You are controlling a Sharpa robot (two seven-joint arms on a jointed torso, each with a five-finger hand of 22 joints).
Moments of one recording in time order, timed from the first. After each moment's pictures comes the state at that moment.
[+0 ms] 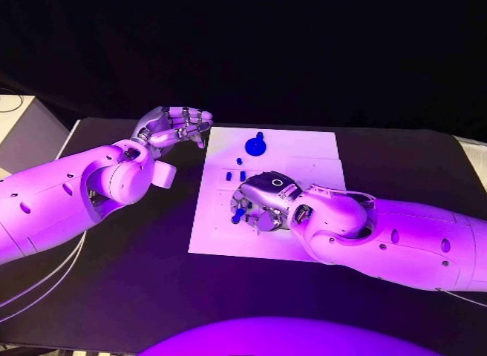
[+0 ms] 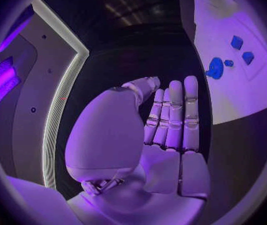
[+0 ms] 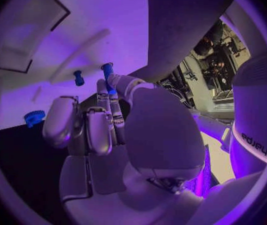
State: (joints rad) left arm 1.01 -0.90 0.24 1.46 -0.27 -0.20 0.31; left_hand 1.46 -0.22 0.53 0.08 0.25 0.89 0.19 0.24 0.36 0.83 0.14 0.51 0.14 0.96 0.06 1.07 0.41 0.18 0.96 0.15 0.79 0.82; right arm 1.16 -0.62 -0.16 1.68 -1.73 -0.33 -0.22; right_hand 1.43 -0.19 0.60 0.12 0.19 1.09 0.11 0.21 0.39 1.26 0.06 0.08 0.11 1.47 -0.03 1.38 1.13 0.10 1.45 0.07 1.17 1.15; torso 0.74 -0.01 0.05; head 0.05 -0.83
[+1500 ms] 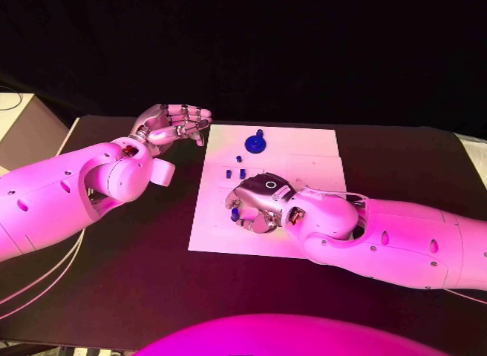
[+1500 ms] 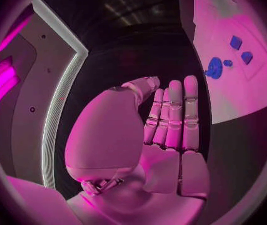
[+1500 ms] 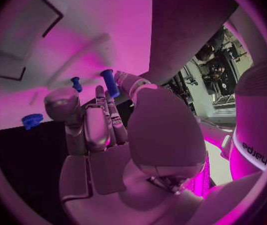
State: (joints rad) left arm 1.01 -0.91 0.24 1.47 -0.27 -0.19 0.30; left_hand 1.46 -0.22 0.53 0.08 0.25 0.89 0.19 0.24 0.36 0.83 0.14 0.51 0.14 0.96 0.06 1.07 0.41 0.18 0.96 0.15 0.79 0.82; right arm 1.16 -0.59 -0.18 1.66 -1.77 -0.31 -0.24; right_hand 1.35 -0.26 0.47 0.13 0.19 0.94 0.15 0.11 0.41 1.06 0.10 0.07 0.07 1.46 0.00 1.32 1.00 0.12 1.40 0.10 1.00 0.99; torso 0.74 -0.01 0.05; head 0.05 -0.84
